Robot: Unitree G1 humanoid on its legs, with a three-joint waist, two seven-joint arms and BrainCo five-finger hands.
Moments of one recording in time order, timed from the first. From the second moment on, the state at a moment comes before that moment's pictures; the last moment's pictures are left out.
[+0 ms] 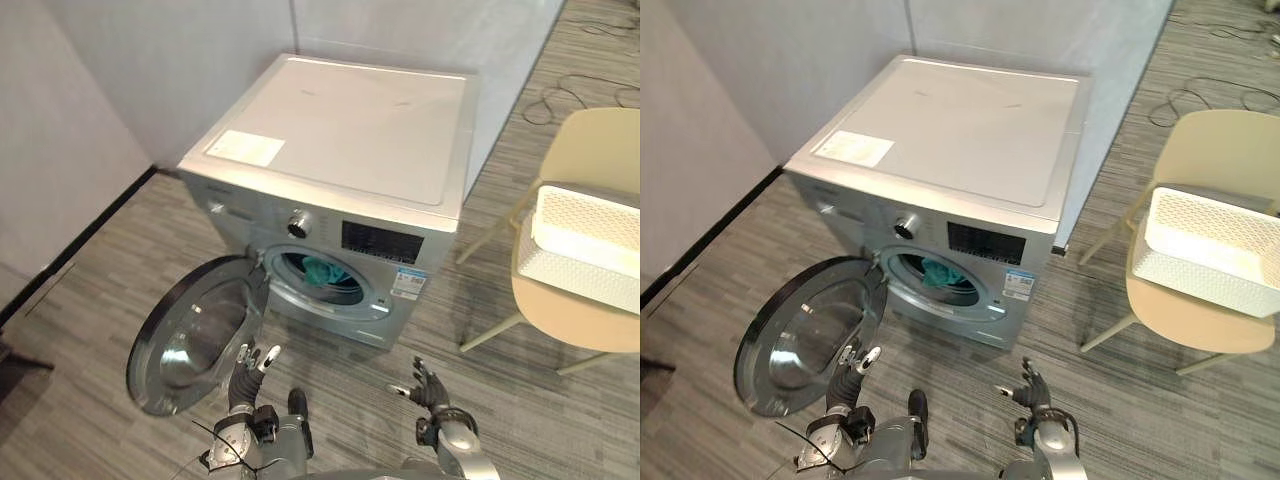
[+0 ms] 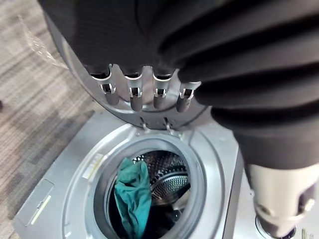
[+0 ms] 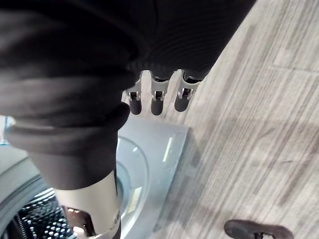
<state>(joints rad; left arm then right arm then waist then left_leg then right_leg) 0.35 -0.06 0.01 0.23 -0.22 -0.11 0.07 0.13 -0.07 0.04 0.67 0.05 -0.10 -0.10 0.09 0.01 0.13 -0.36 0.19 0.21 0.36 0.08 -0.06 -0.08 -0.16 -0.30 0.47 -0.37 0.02</state>
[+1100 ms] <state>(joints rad) 0.09 0.21 0.56 0.18 -0.27 -0.07 0.16 0.15 -0.12 -0.02 0.87 -0.05 -0.06 -0.03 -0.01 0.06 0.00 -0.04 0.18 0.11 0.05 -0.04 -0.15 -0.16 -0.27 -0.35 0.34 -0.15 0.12</state>
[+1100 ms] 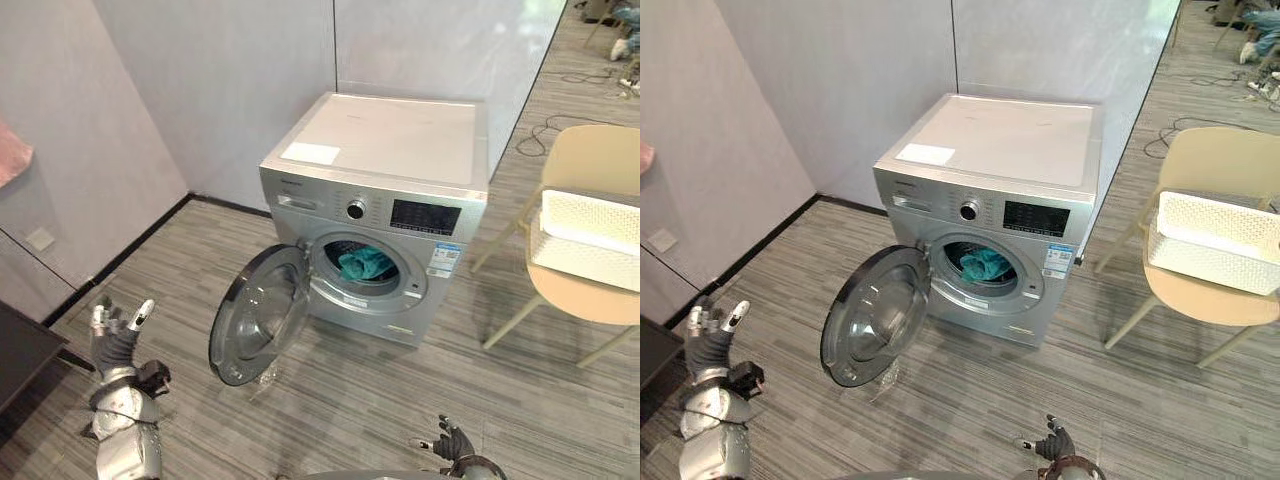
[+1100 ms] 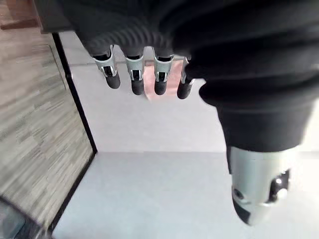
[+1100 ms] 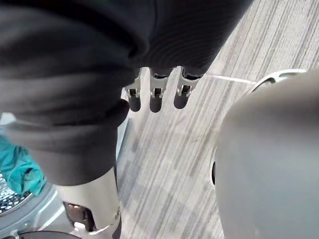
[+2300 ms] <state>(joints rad) -0.67 0.46 0.78 0.97 -0.22 0.14 0.03 0.12 -0.14 0.08 0.37 0.07 -0.06 0.01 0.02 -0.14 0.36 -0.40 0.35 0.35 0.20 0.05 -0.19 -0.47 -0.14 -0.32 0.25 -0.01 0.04</state>
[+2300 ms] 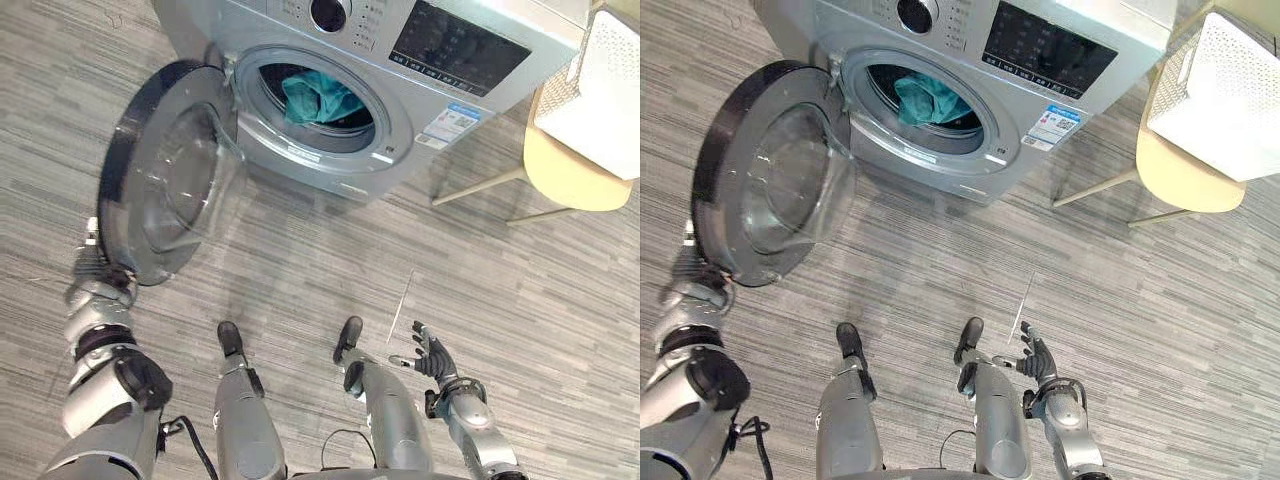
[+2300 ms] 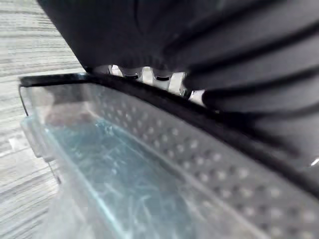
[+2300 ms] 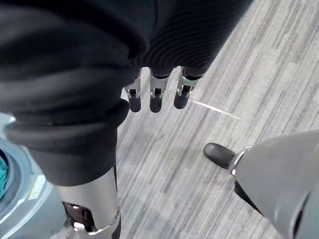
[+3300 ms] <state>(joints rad) -0.65 0.15 -0.58 0.41 -0.37 -0.06 0.01 0.13 -0.11 0.07 0.49 -0.01 -0.07 0.00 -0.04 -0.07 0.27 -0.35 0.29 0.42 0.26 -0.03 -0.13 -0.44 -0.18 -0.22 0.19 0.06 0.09</state>
